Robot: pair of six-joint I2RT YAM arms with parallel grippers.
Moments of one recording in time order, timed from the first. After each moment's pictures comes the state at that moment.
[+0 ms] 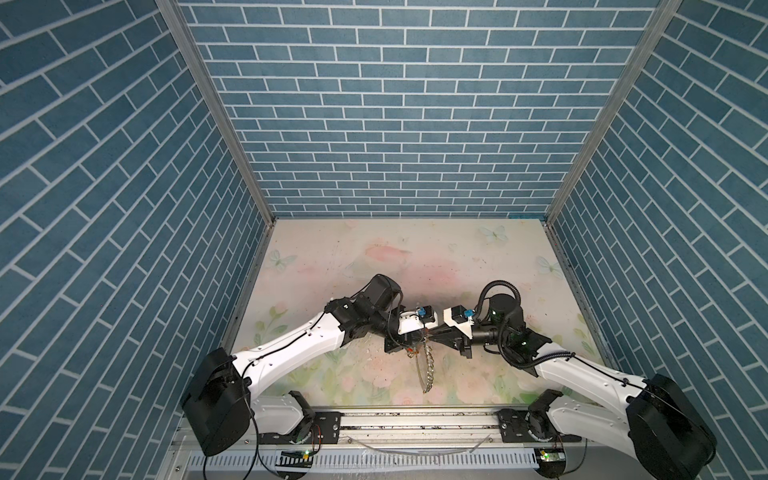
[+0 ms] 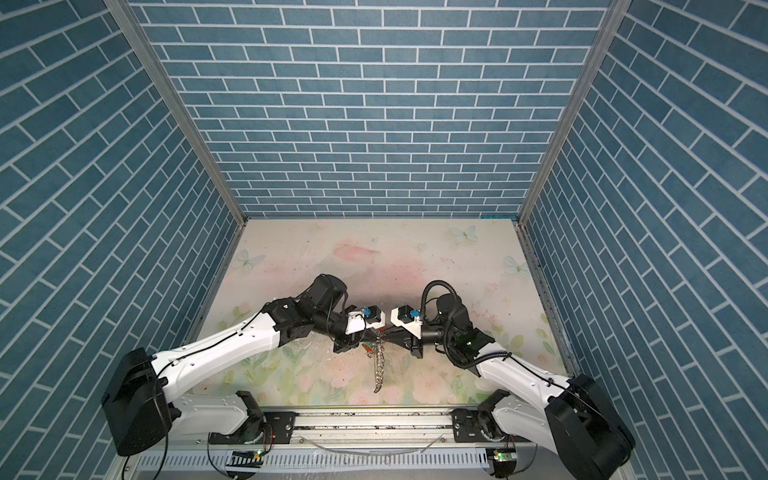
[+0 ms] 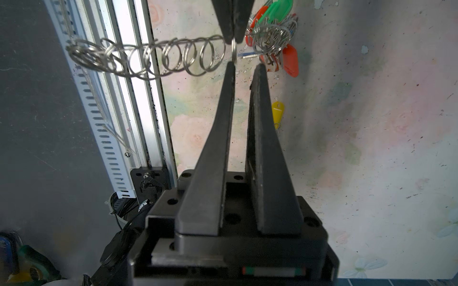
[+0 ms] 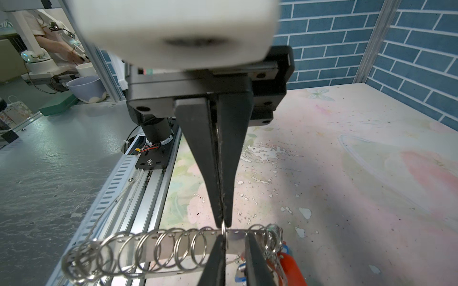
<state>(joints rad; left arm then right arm) -0.81 1.31 0.92 -0.47 0.59 0.55 0.66 1.11 0.41 0.33 -0.91 -0.26</state>
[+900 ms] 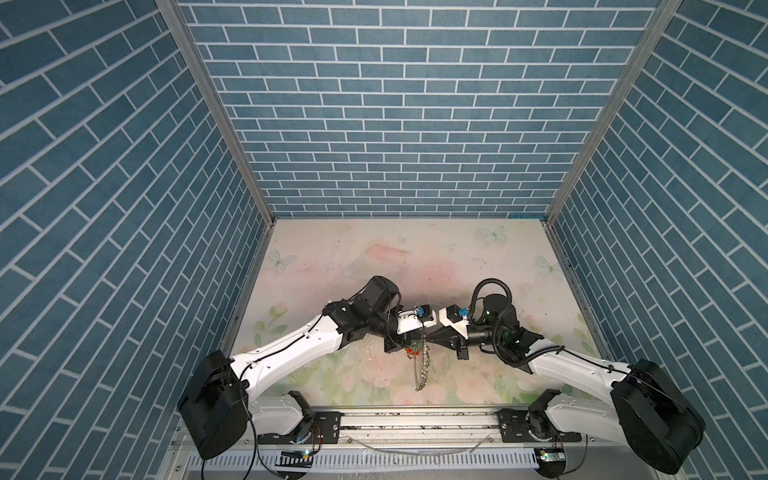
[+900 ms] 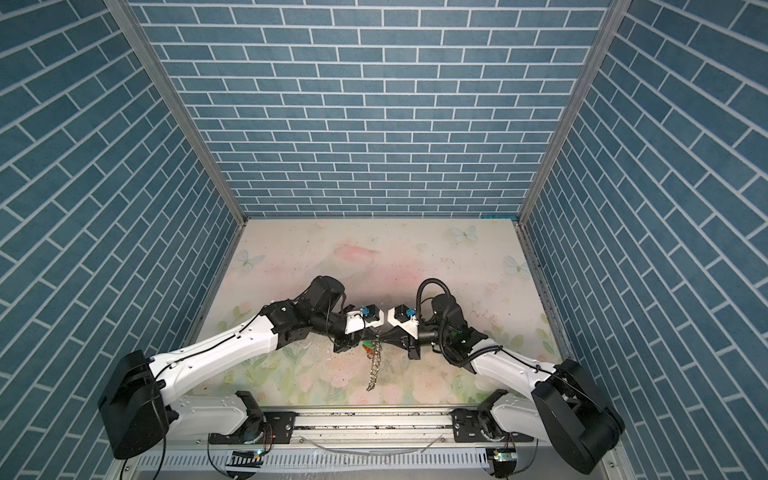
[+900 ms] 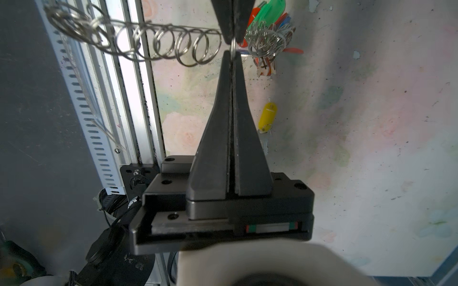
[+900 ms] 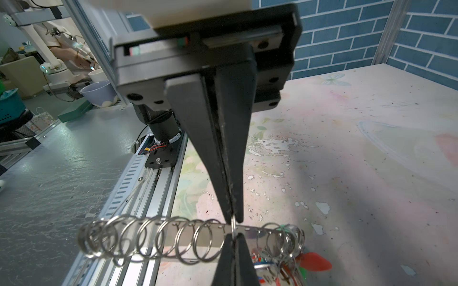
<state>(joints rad) -0.81 1.25 0.84 -0.36 0.56 0.49 0.66 1.21 0.39 0.46 -0.93 -0.15</state>
